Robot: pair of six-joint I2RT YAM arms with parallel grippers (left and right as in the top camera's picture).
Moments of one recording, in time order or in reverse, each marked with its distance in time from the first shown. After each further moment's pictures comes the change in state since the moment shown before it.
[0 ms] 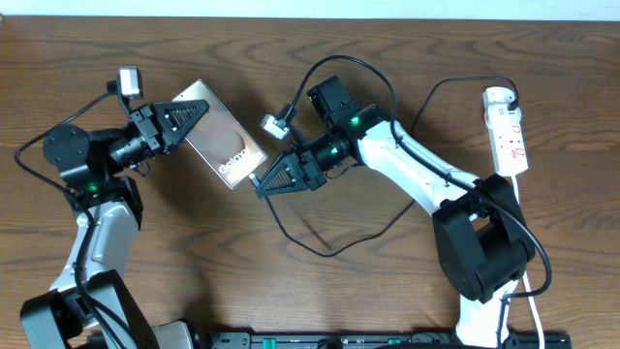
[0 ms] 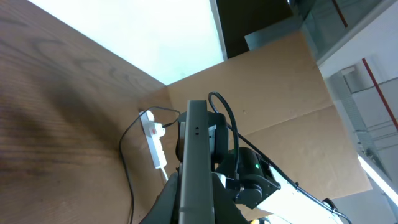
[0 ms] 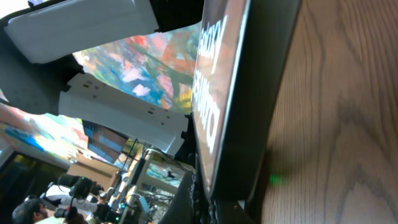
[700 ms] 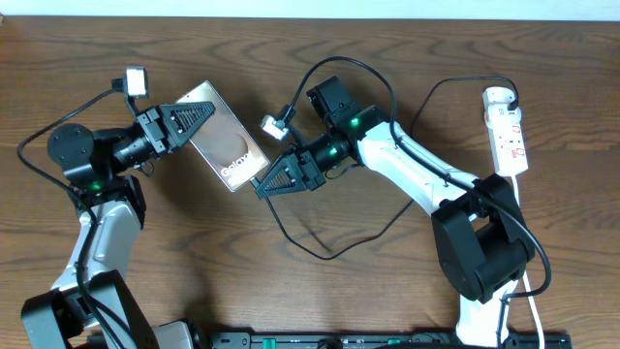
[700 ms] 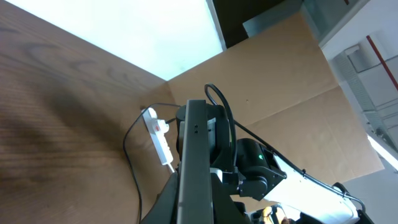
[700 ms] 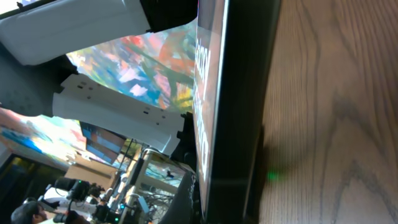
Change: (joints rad) left arm -0.019 0.000 0.000 0.003 0.021 0.077; right arm 0.001 0.000 -0.011 0.032 0.014 0.031
